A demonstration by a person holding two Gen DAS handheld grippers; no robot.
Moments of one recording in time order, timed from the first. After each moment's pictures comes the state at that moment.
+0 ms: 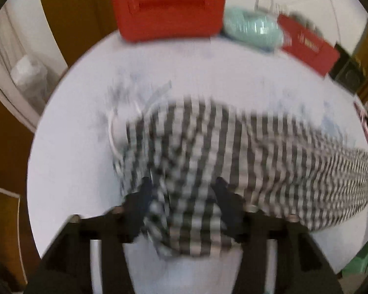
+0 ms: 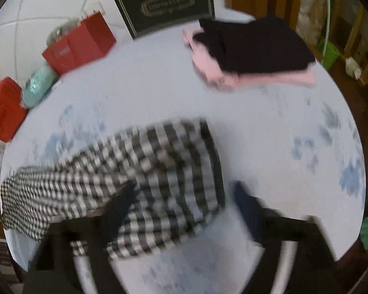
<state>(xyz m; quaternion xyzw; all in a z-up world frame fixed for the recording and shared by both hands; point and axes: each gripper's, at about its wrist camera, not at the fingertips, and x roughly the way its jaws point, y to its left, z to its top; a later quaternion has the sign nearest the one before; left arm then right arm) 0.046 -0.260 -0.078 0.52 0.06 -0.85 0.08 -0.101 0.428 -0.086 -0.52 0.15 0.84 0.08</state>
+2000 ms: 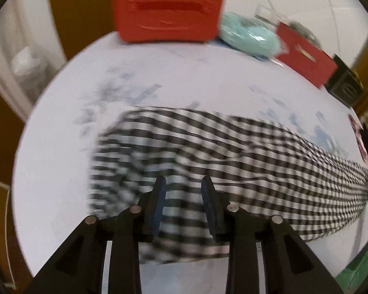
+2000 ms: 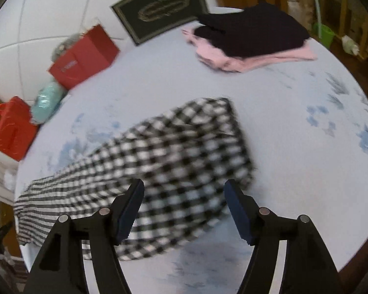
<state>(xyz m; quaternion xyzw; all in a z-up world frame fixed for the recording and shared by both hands) 0.051 -0.228 -0.097 0.52 0.09 -0.84 0.06 -0.062 0.404 -0.101 -0.48 0.22 0.84 0.06</state>
